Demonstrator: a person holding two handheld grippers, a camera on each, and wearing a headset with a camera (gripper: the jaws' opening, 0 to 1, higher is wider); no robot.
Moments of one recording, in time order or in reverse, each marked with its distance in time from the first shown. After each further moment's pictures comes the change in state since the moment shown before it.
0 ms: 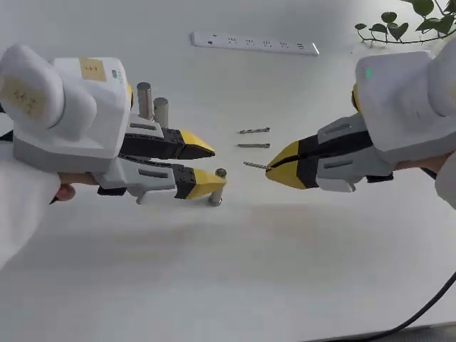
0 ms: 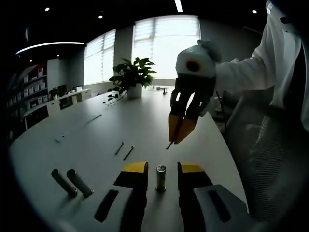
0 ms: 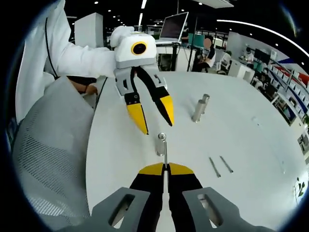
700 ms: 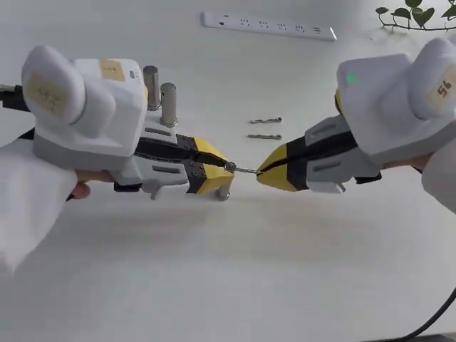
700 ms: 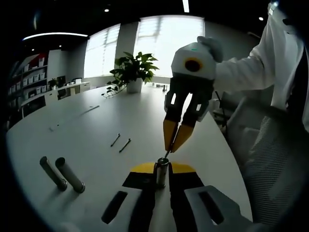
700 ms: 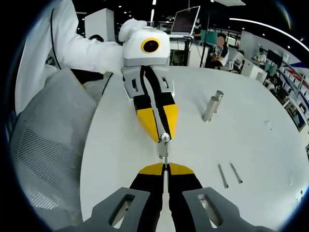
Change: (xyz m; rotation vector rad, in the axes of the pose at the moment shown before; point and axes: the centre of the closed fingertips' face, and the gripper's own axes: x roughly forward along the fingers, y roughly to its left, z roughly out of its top) left arm 0.011 -0.001 -0.017 -0.054 0.028 -0.029; right arm 0.027 -0.007 -0.004 -0.057 0.027 0.100
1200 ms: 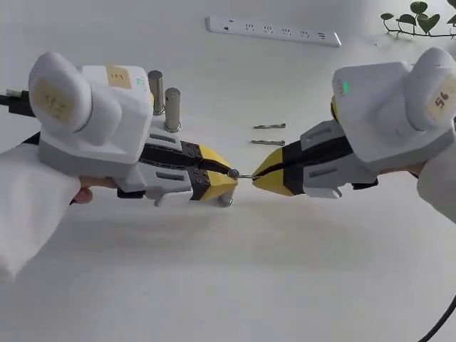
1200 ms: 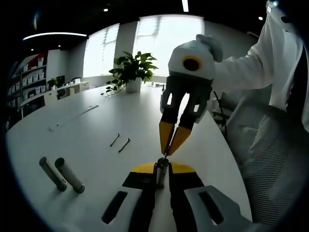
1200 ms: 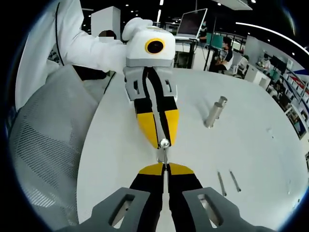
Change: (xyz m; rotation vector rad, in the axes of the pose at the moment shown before) left arm 0.001 -0.001 0.000 0.000 0.006 -0.003; right arm 0.005 0.004 0.011 -0.045 -0.018 0.012
